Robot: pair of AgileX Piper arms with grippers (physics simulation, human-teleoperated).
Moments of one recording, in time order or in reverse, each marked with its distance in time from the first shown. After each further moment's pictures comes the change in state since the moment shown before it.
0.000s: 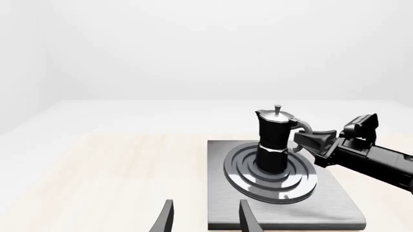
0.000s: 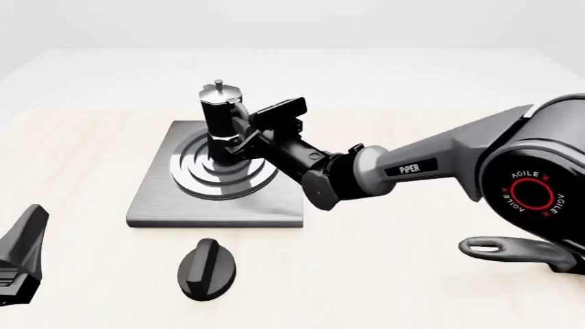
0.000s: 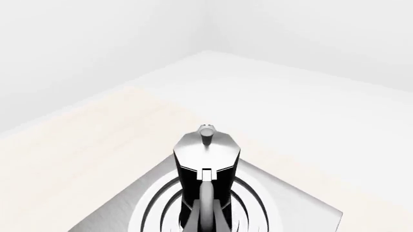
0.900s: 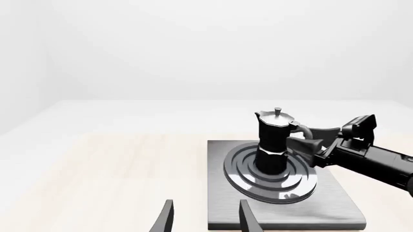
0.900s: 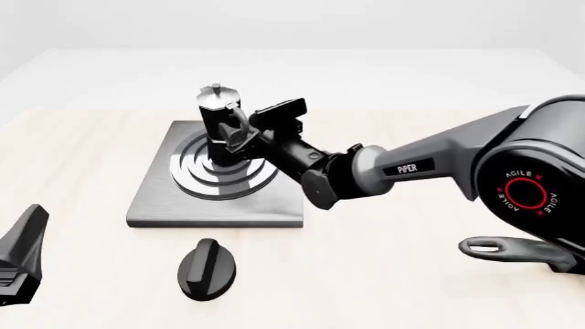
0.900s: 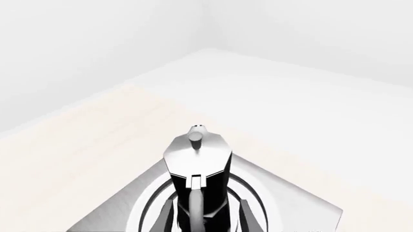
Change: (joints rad) left arm 0.000 0.000 0.000 0.000 0.000; right arm -0.004 0.012 -0.012 0.011 0.009
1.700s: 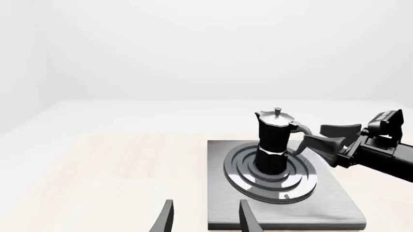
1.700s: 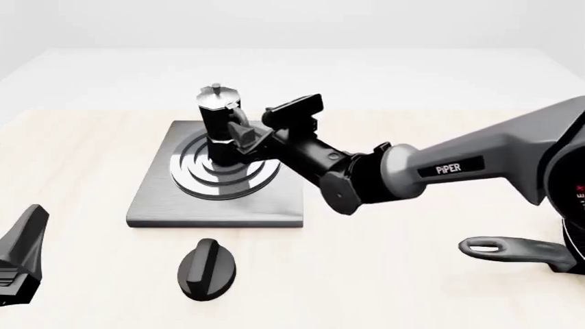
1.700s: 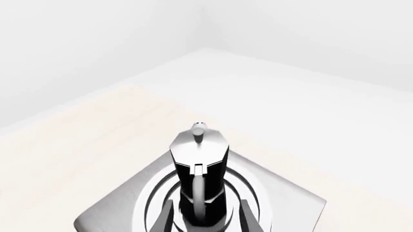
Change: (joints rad) left arm 0.000 0.000 0.000 0.000 0.000; right arm -0.001 -0.140 0.156 -0.016 -0.023
